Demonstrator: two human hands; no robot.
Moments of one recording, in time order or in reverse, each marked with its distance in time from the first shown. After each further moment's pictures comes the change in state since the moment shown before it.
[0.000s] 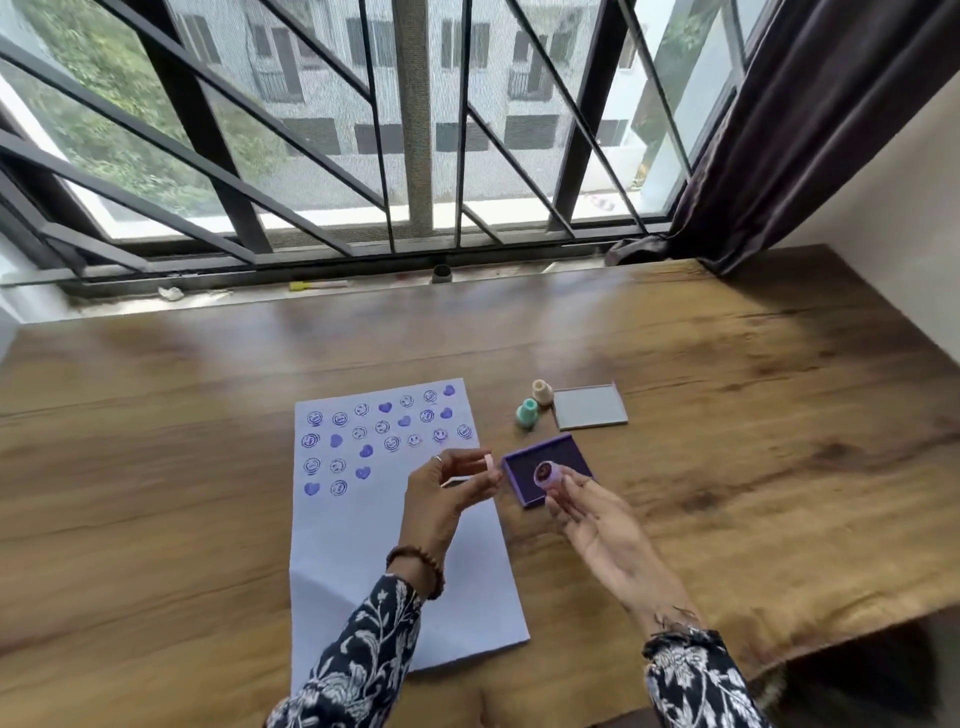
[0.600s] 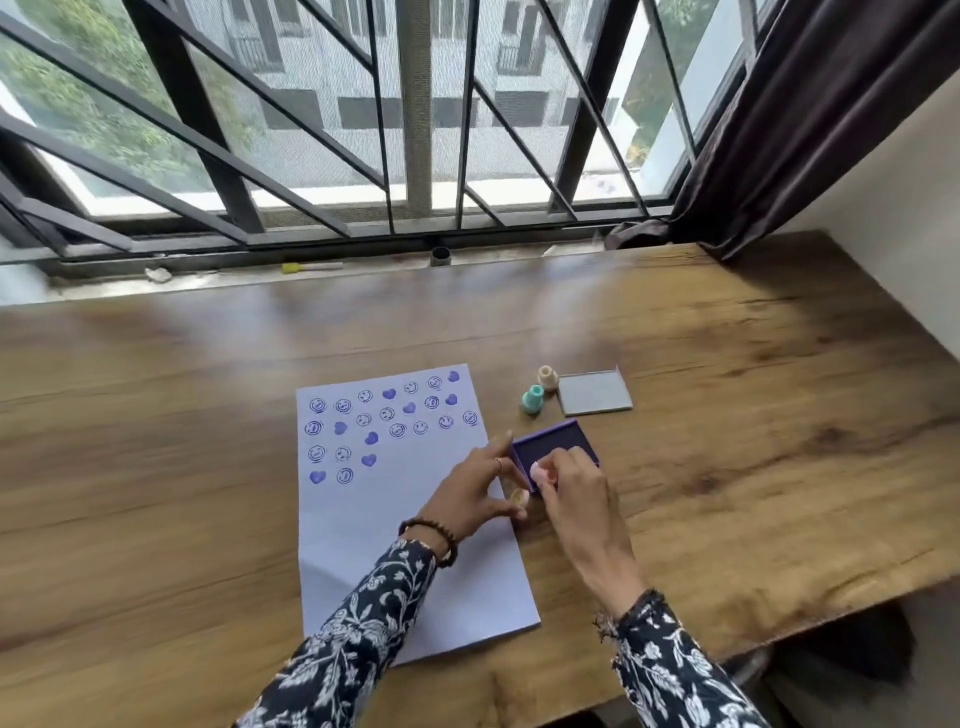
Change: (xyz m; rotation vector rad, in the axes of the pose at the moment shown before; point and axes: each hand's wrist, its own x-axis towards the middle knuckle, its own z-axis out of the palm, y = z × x) left_hand 0.026 -0.016 -0.005 0.828 -0.492 0.223; right_hand 0.001 0.018 0.024 -1.662 0.221 -0.710
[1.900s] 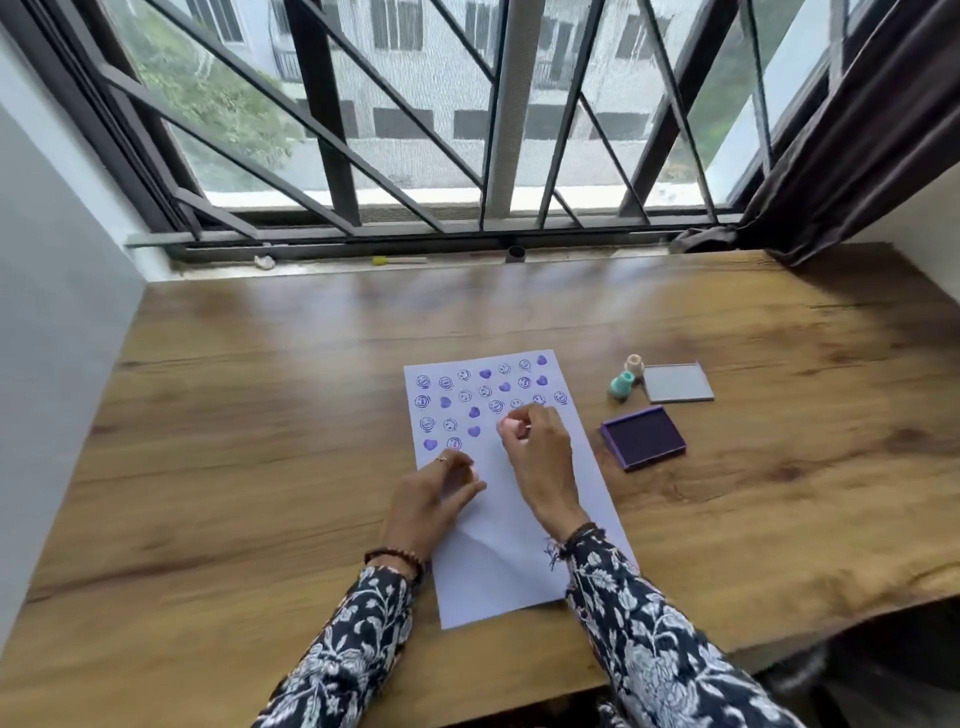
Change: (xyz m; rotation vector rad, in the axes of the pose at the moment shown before) left_hand -0.115 -0.080 -0.072 0.002 0.411 -0.111; right_hand 0.007 -0.124 0.076 0.356 0.029 0.126
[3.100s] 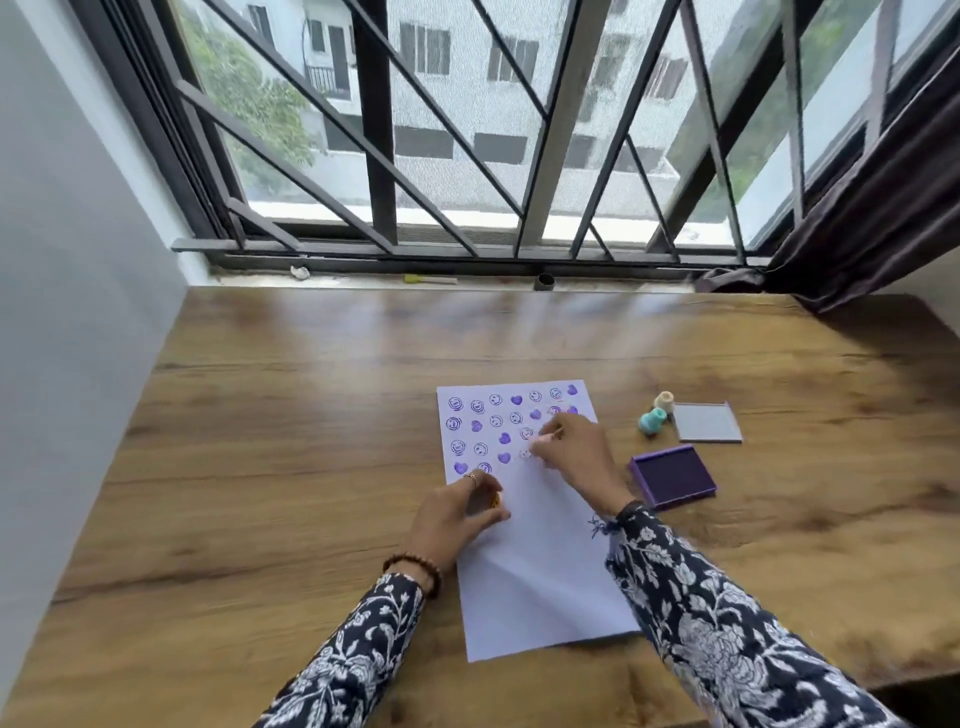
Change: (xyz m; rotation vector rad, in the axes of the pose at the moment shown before) left_hand 0.008 0.009 -0.020 -0.105 -0.135 -0.054; right_hand 0.045 -0.011 -0.012 -0.004 -0.216 0.149
